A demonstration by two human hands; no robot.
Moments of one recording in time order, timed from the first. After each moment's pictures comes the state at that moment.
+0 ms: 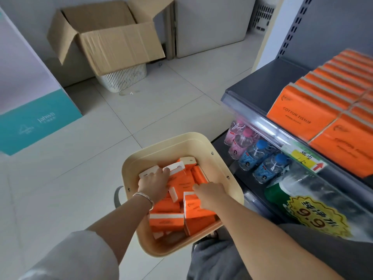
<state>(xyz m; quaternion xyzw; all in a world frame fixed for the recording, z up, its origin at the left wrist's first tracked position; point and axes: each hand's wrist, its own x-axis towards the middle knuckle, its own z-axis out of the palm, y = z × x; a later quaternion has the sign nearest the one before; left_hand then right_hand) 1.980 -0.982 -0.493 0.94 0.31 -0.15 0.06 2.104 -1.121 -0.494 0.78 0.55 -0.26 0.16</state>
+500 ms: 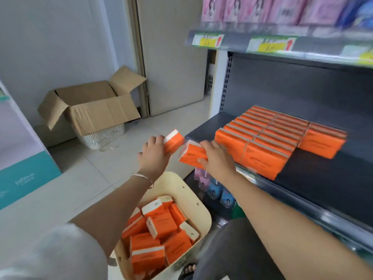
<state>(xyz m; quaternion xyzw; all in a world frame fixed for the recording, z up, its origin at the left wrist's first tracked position) 2.048 -1.030 -0.289 0.92 0.32 0.19 0.15 2.160 -1.184 -0.292 0.90 0.40 0.06 -0.16</state>
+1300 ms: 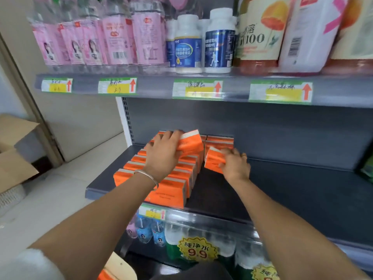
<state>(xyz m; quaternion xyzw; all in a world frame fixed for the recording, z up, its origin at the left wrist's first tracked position) 2.247 -1.244 -0.195 0.97 0.00 0.22 0.09 2.320 -1.435 -0.264 0.98 0.00 0.12 -0.19</state>
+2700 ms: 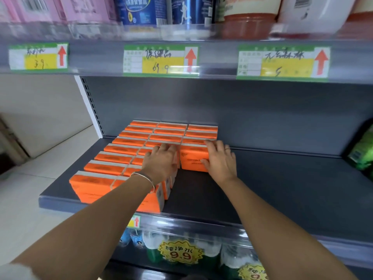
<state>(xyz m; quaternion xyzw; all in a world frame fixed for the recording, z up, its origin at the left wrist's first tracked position) 2.321 -1.280 -0.261 1.00 -0.03 0.03 0.06 2.357 -1.457 -0.307 0.98 0.09 0.16 -0.12</state>
